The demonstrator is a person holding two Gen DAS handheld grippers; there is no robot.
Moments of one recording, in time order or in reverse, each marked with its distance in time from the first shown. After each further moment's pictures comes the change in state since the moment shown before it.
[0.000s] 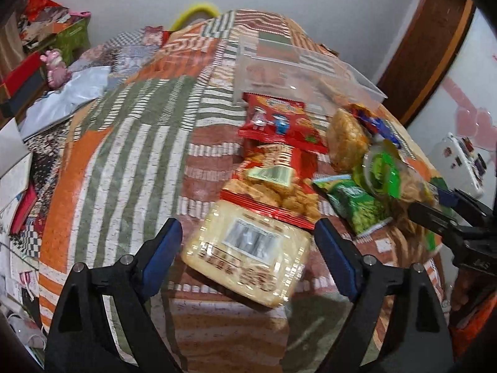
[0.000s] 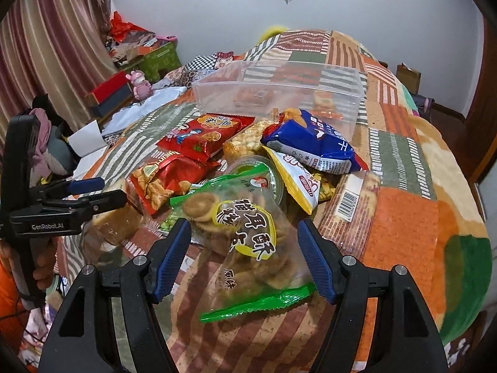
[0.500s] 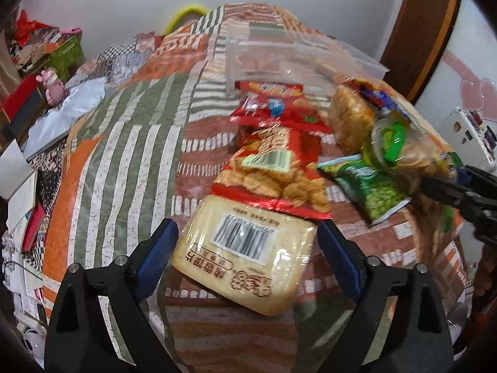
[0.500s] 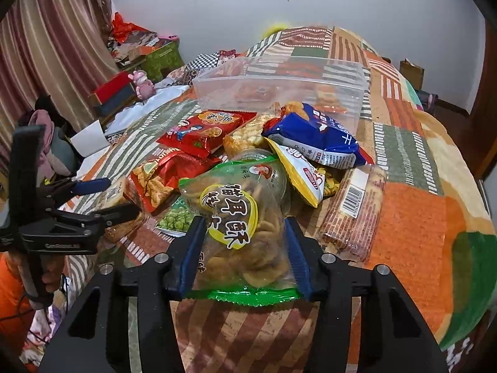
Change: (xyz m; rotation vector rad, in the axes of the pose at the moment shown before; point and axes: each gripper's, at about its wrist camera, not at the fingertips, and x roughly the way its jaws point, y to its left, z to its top) left arm 0.022 -0.009 -0.006 0.087 0.028 0.077; right arm 0.002 -0.001 -0.002 0.015 0.003 0.029
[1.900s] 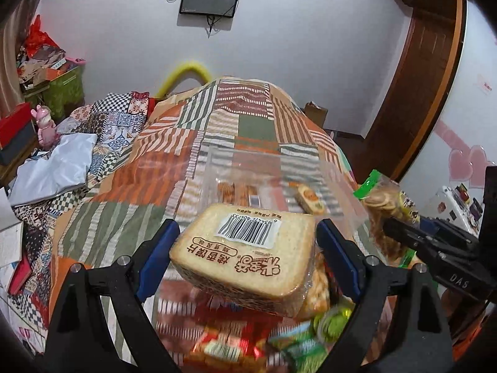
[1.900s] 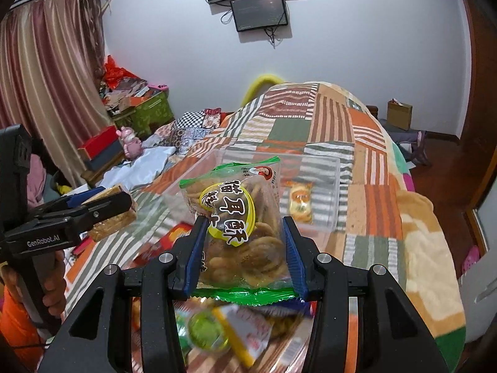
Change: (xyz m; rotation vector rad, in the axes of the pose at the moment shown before) left arm -0.030 -0.015 0.153 -0.087 -0.288 -0.078; right arm -0.009 -0.040 0.117 0.023 -0.208 -0.043
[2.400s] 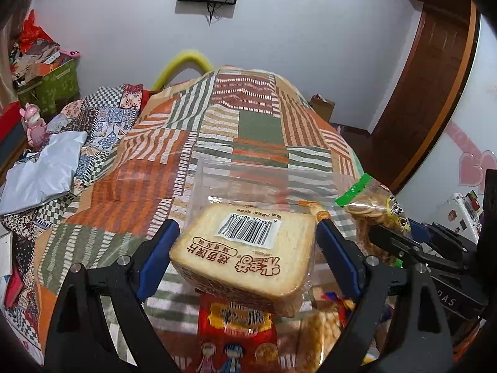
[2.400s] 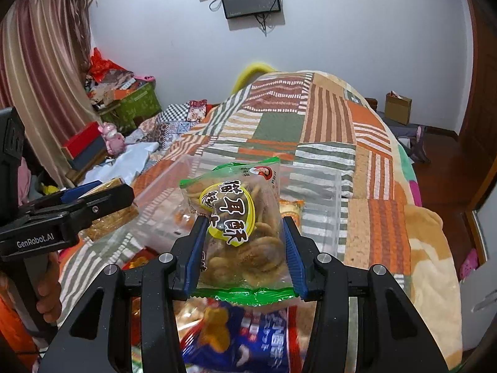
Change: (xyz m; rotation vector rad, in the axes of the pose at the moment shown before) left arm 0.080 0.000 0.036 -0.009 0.056 0.013; right arm 0.063 -0.018 0.028 -0.004 0.068 -0.037
